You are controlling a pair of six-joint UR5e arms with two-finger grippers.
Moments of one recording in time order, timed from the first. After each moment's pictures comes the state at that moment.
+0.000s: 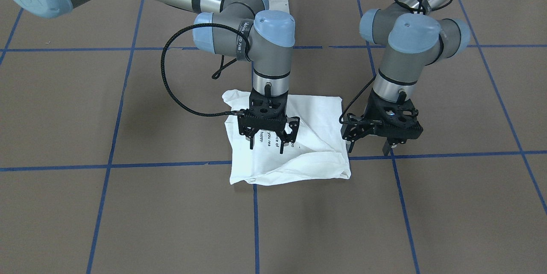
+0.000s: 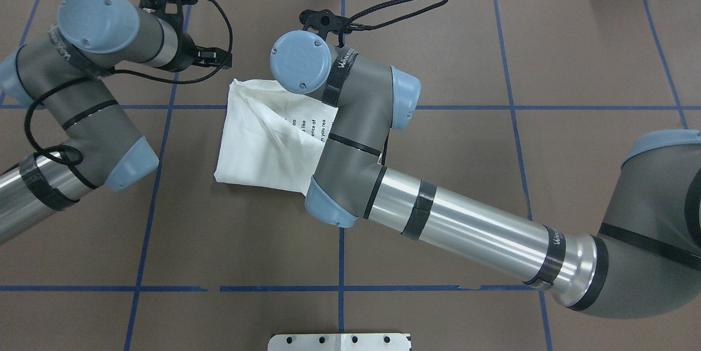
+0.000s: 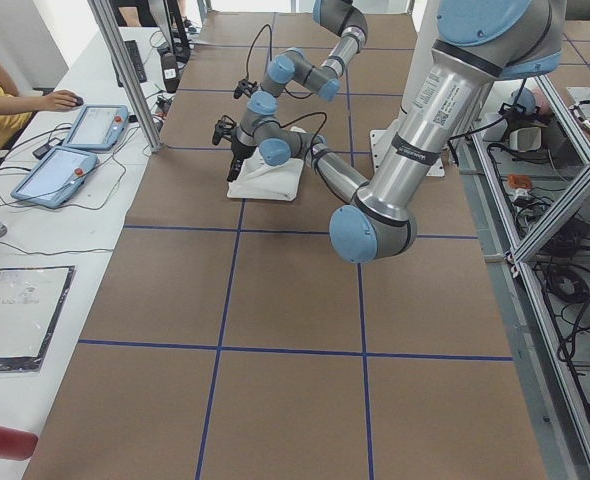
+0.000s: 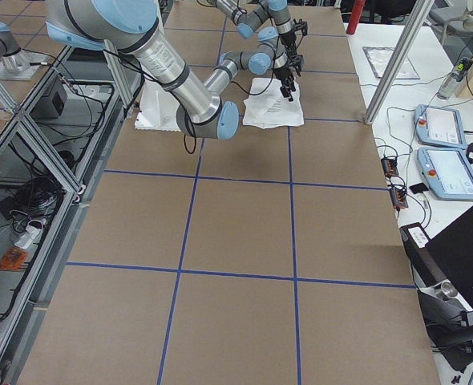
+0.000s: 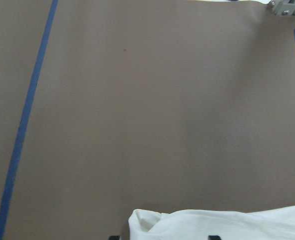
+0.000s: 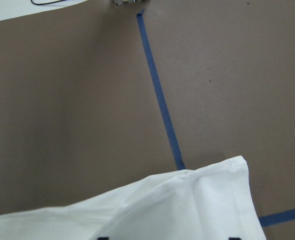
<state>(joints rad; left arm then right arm) -0.83 -2.06 -1.63 -1.96 -1.80 -0.91 0.52 -0.53 1.24 -1.44 1.48 1.42</state>
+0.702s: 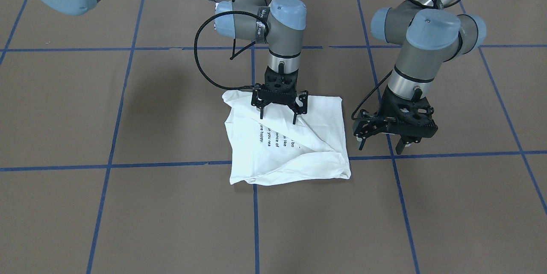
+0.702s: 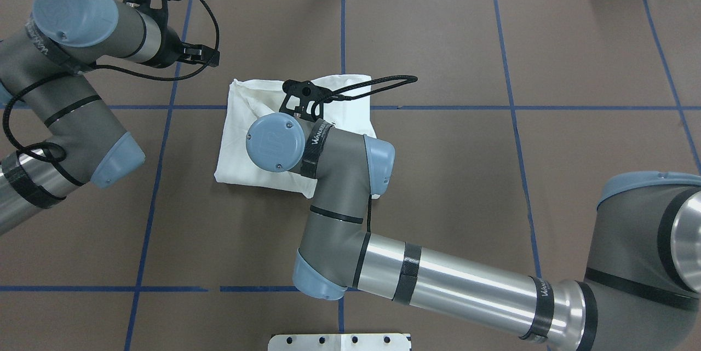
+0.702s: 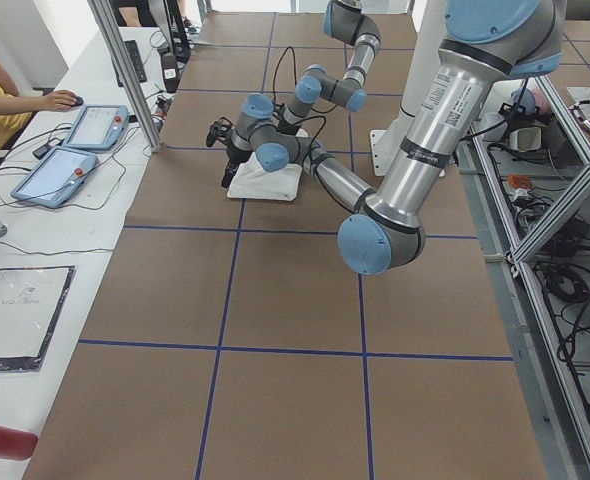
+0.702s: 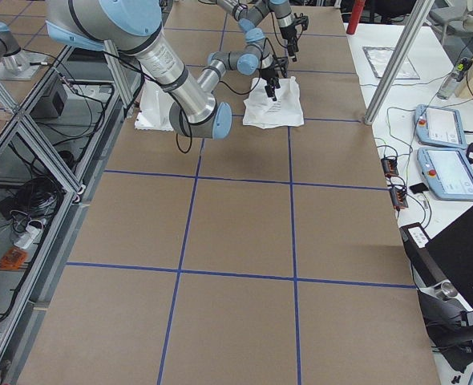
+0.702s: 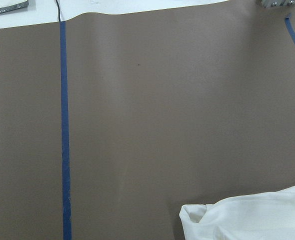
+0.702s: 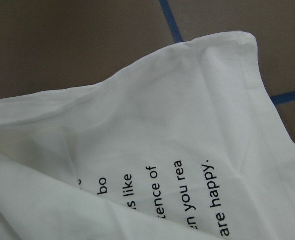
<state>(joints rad) -0.85 -2.04 -1.64 -1.96 -1.81 -0.88 0.38 -0.56 1.25 -1.49 1.41 1.55</state>
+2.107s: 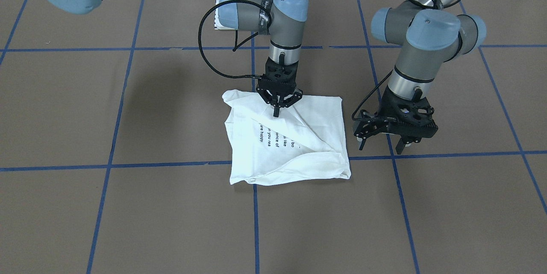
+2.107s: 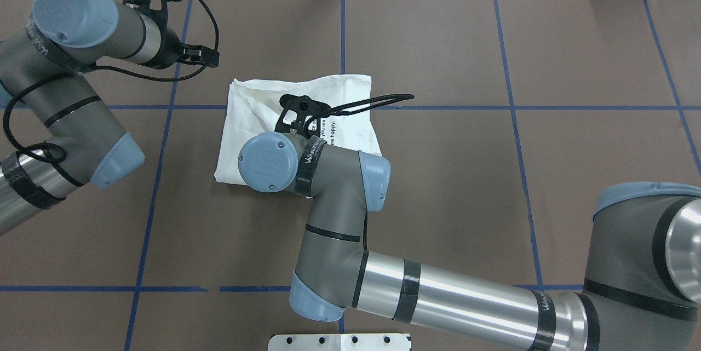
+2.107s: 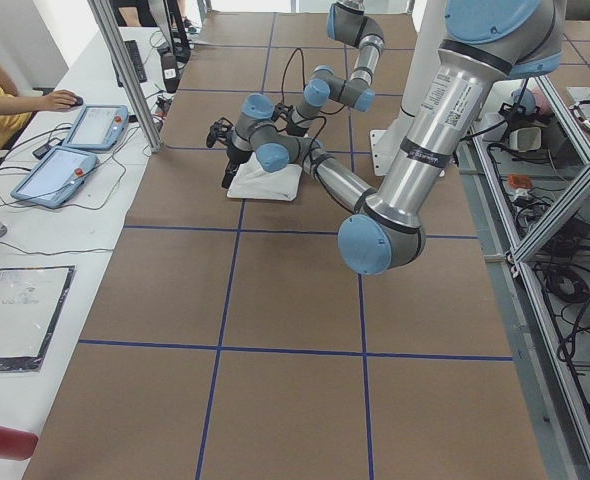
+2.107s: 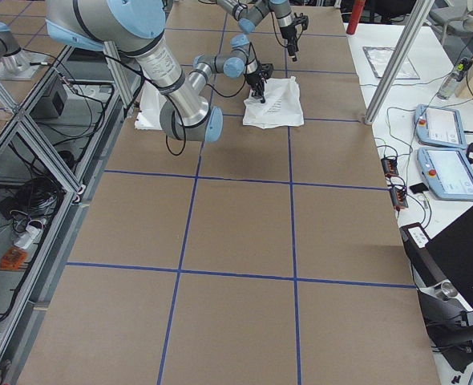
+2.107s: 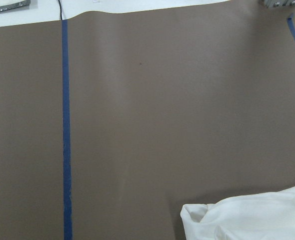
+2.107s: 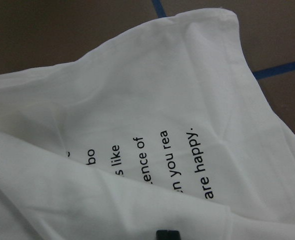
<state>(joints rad) -0.85 -2.04 -1.64 -1.96 -1.81 -0.89 0.35 -0.57 1.29 -1.53 1.38 1.58</state>
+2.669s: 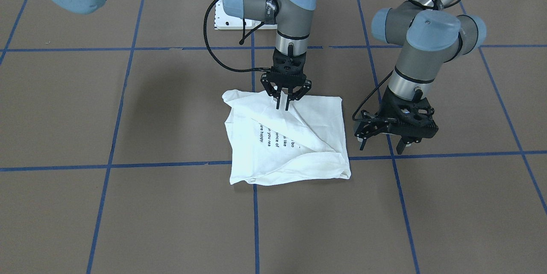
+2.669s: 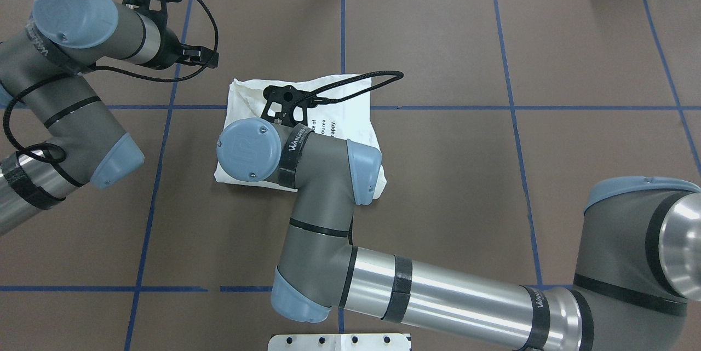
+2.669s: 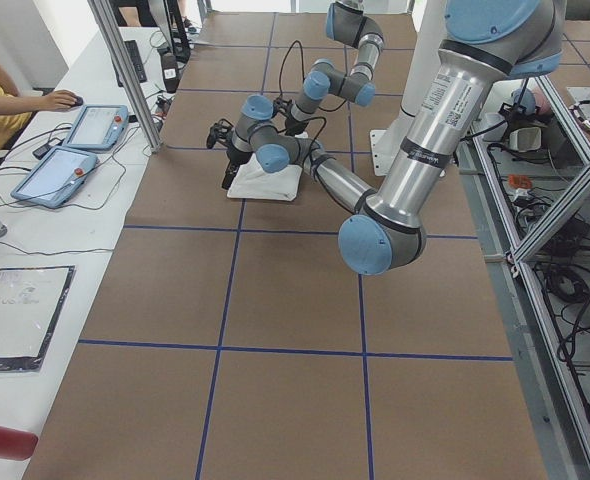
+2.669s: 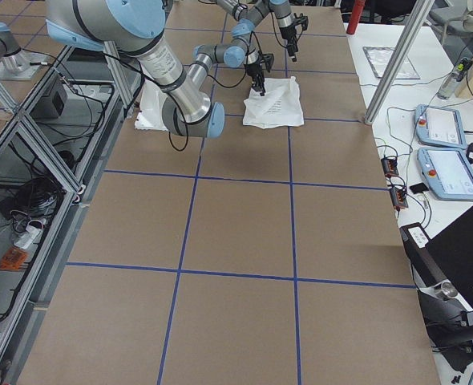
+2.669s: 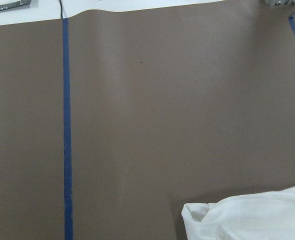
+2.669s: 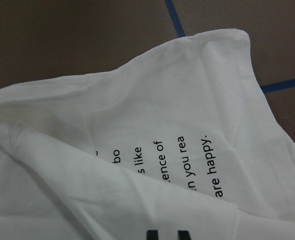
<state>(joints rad) -0.85 -2.04 -1.64 -1.96 -1.81 -0.89 0.36 -0.52 1.33 -1.65 1.45 1.45</state>
